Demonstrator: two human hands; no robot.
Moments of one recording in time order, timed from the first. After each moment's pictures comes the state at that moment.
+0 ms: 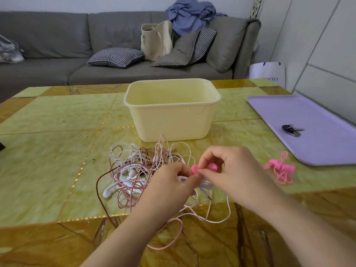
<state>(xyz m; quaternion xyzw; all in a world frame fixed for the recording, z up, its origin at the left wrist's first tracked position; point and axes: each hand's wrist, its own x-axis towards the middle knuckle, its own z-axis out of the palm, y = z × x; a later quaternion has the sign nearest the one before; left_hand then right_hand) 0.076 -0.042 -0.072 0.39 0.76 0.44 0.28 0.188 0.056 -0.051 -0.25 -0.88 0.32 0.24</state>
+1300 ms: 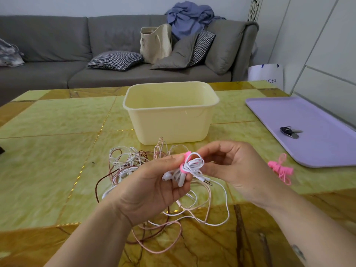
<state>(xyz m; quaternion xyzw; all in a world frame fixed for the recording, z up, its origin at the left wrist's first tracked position) 0.049 -0.051 -0.052 0.19 0.38 0.63 0.65 0.189 0.062 -0.040 -0.13 -0.69 0.67 0.24</state>
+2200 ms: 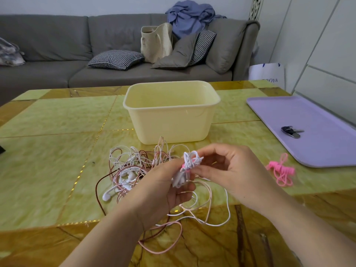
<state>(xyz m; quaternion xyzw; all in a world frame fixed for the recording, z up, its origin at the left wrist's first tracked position) 0.070 -0.042 -0.056 0.18 0.53 0.62 0.55 0.189 0.057 -0.047 -0.18 -0.79 0.53 0.25</state>
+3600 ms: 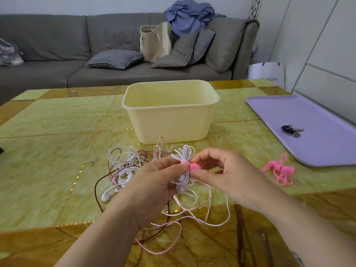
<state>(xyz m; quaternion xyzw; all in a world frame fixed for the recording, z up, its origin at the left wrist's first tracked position) 0.060 -0.045 -0.060 0.19 0.51 0.65 0.53 0.187 0.059 -0.050 -0.24 -0.82 0.49 0.17</state>
